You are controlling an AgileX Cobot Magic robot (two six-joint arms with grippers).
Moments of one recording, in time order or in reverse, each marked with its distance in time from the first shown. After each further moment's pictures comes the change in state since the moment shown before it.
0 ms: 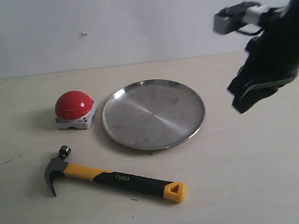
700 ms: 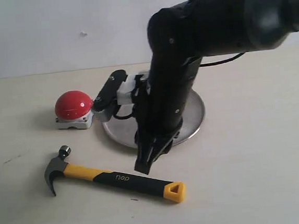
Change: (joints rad) left arm 0.000 0.000 0.000 0.000 0.000 0.000; right arm 0.472 0.299 -0.156 -0.205 -0.168 0.016
